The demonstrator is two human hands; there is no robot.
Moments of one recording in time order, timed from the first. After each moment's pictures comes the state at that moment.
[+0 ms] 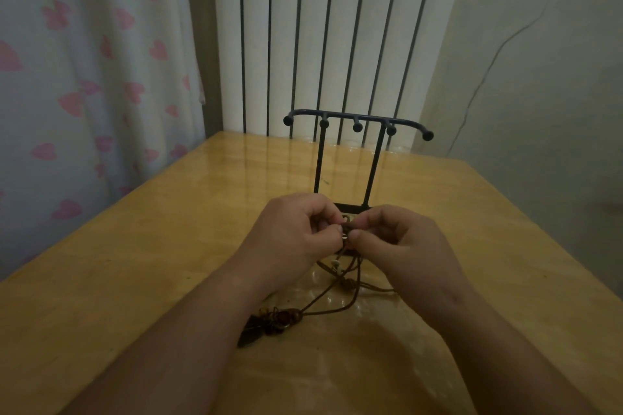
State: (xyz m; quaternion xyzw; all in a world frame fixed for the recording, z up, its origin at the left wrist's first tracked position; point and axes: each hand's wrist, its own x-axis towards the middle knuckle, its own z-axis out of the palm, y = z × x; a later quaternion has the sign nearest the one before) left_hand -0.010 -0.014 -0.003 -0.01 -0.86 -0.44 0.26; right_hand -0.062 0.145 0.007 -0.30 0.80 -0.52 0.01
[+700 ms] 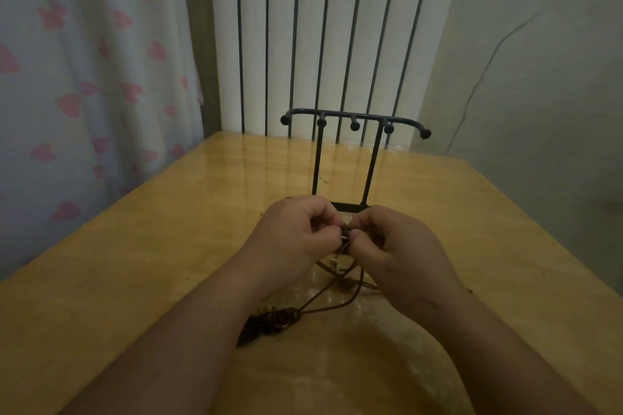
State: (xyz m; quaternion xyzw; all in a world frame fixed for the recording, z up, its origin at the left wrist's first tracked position) left_hand -0.012 -0.011 -0.001 -0.01 -0.87 -0.44 0.24; right_hand -0.064 0.141 0.002 -0.35 0.85 -0.39 -0.06
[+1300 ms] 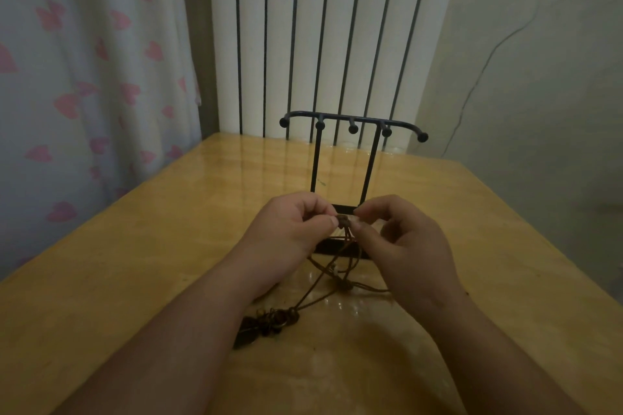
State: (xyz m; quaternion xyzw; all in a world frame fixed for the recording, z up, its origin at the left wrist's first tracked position) left_hand -0.010 -0.010 0.004 0.03 -0.81 -0.54 0.20; right_hand -0.068 0.143 -0.002 -0.33 0.79 -0.49 -0.13
